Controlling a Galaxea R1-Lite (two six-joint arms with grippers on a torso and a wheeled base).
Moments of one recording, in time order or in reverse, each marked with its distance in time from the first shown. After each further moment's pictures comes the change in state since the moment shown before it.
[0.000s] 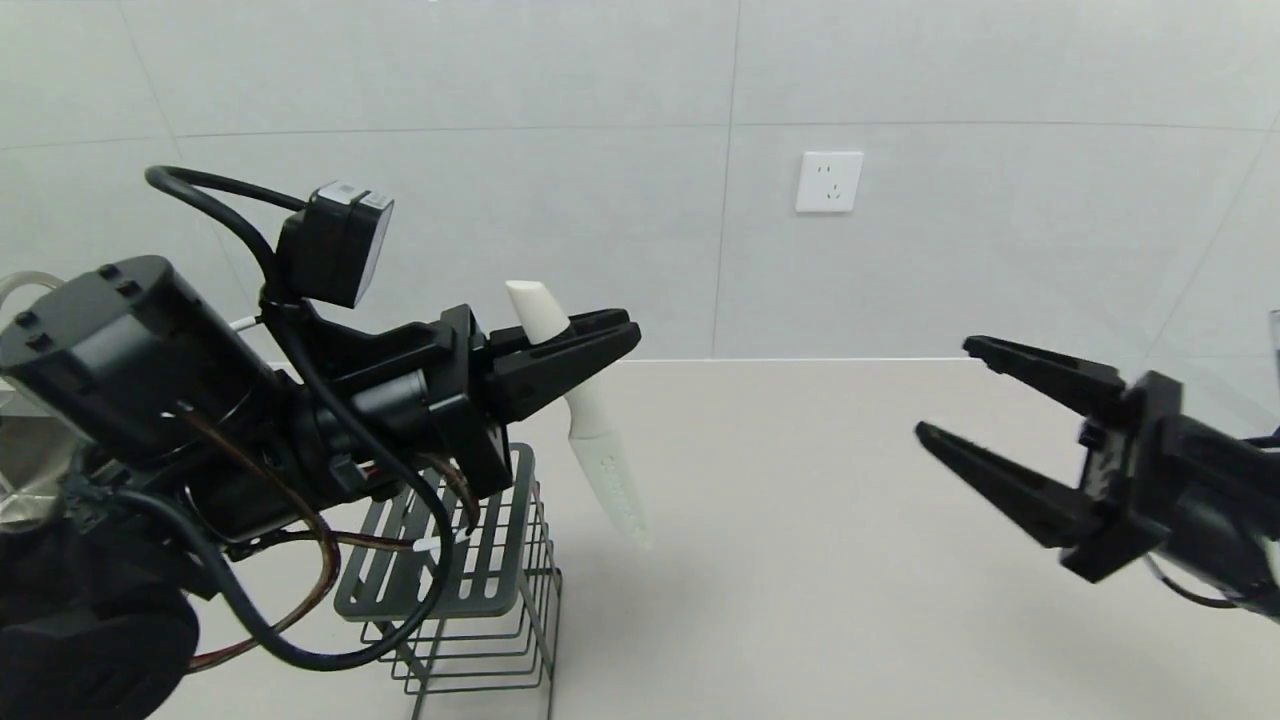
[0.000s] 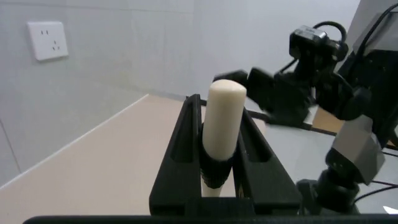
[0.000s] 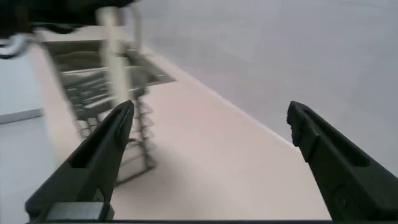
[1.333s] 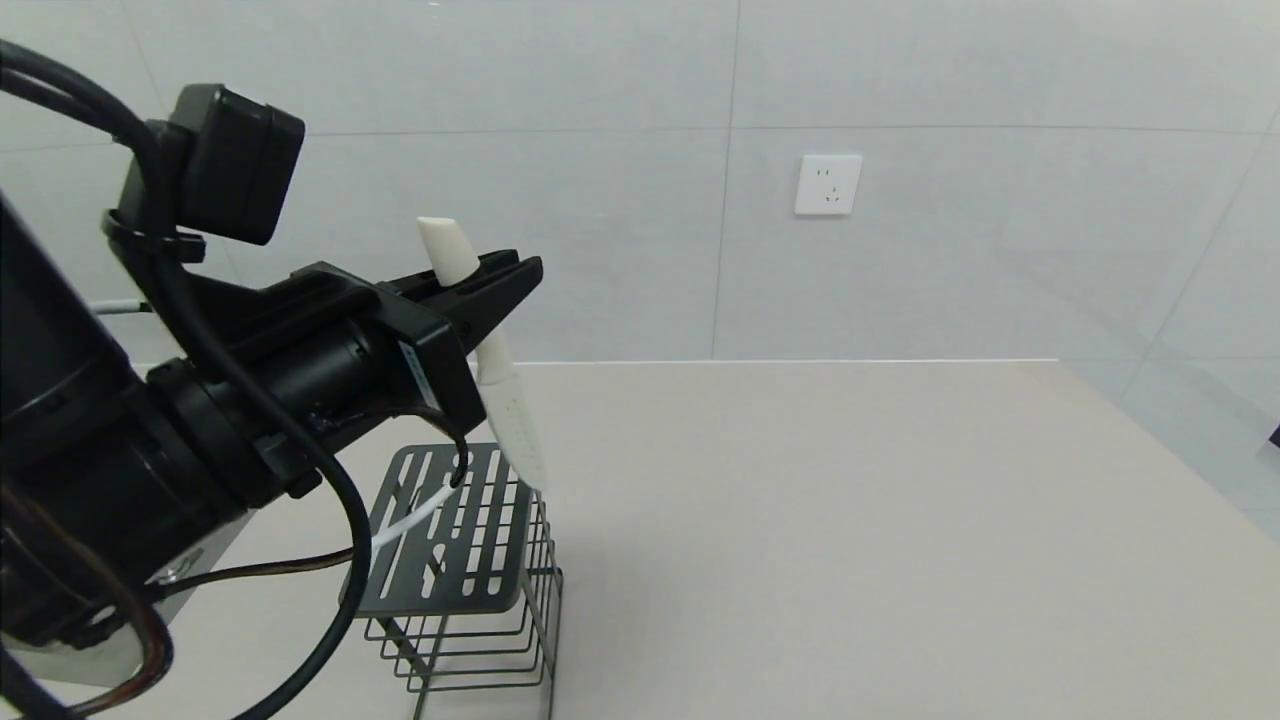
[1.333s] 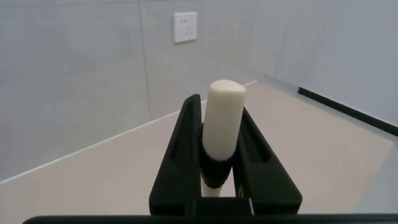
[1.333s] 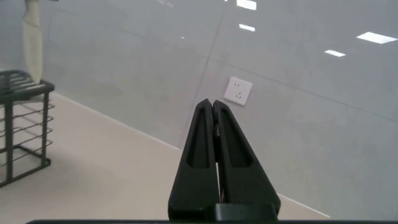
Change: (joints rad) left arm -0.169 -0.245 -0.105 0.495 0.733 0.278; right arm -0.391 -1.232 0.227 0.761 0.016 -0.086
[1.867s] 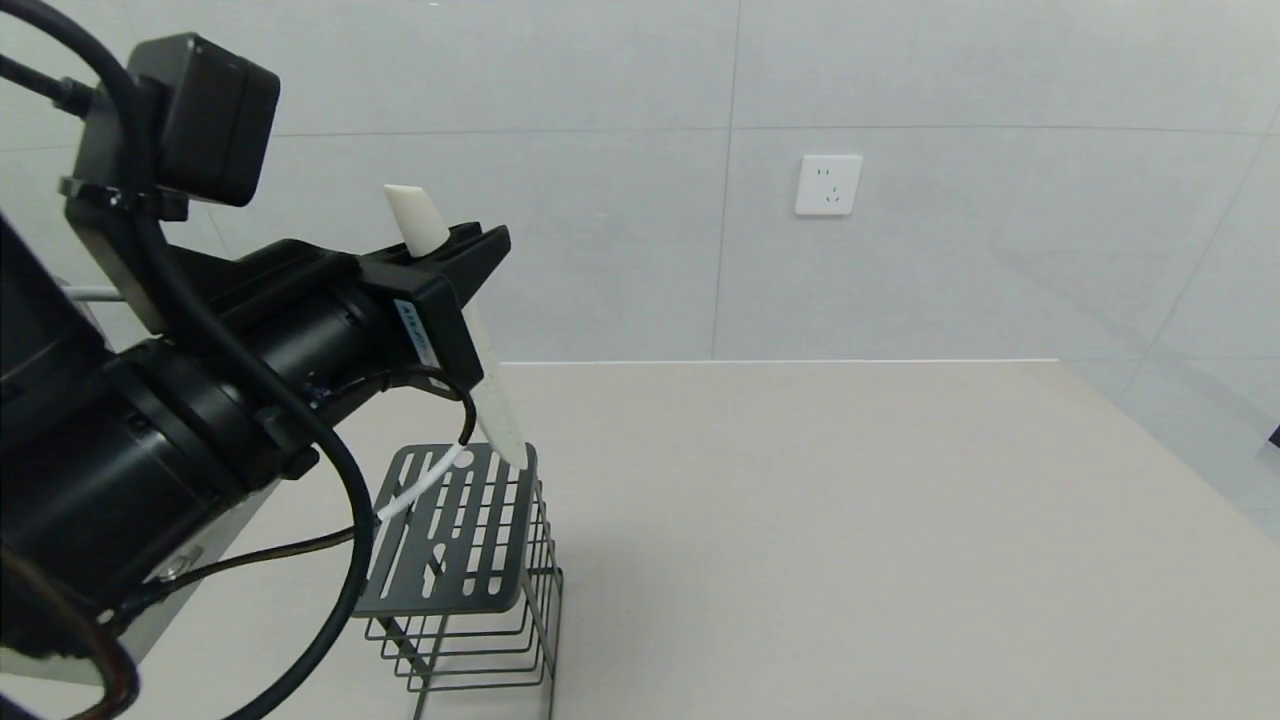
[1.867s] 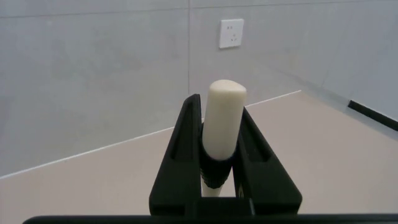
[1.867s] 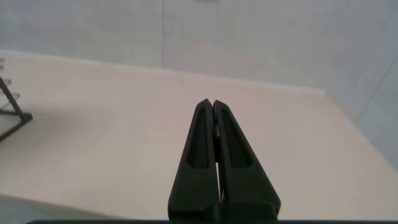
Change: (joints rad) left arm -0.079 -0.004 -0.044 0.029 0.262 0.018; right arm -0.026 -0.166 0.001 0.520 -0.295 0.103
